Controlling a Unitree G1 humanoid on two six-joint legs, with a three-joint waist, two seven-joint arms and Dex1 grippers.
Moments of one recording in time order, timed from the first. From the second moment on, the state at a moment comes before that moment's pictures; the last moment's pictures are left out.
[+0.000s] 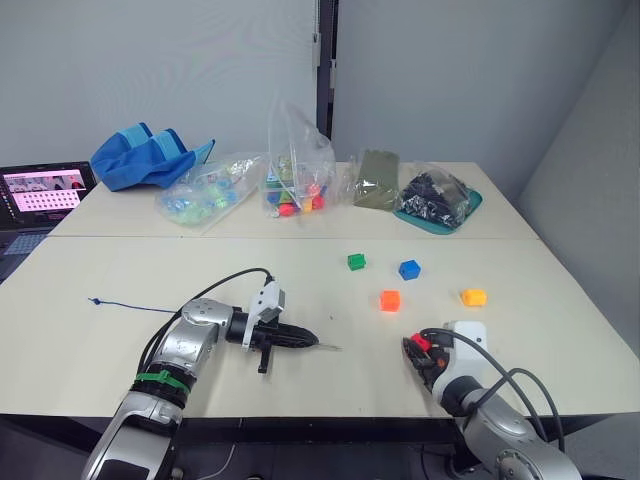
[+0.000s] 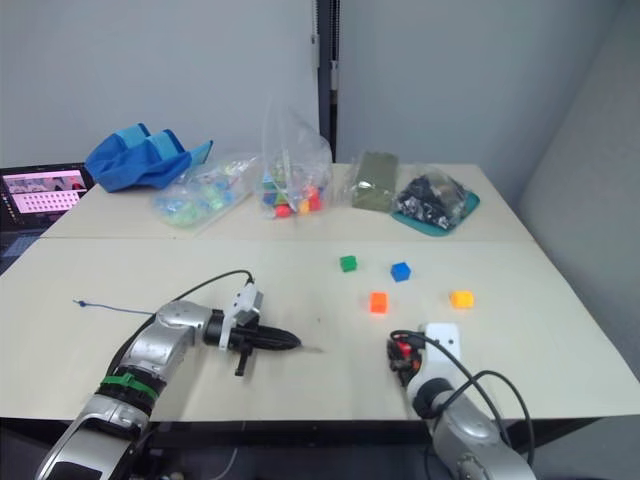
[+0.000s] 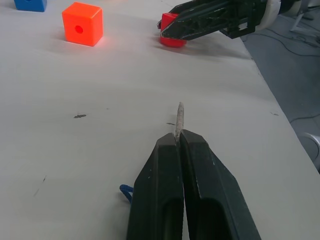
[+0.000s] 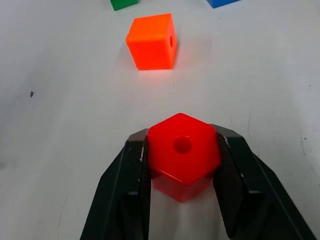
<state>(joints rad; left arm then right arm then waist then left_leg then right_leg) -0.63 0.46 -0.19 0.47 -0.25 0.14 -1.44 0.09 -0.19 -0.09 -0.63 0.44 0.80 0.04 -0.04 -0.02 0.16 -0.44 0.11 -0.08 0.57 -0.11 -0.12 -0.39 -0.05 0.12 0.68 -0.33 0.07</state>
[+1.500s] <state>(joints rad) -0.42 0.50 -0.13 0.16 -0.32 0.26 -1.27 -0.88 -1.01 0.71 -0.18 0.05 0.84 1.26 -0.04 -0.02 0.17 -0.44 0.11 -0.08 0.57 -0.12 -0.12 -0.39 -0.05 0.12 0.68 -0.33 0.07</state>
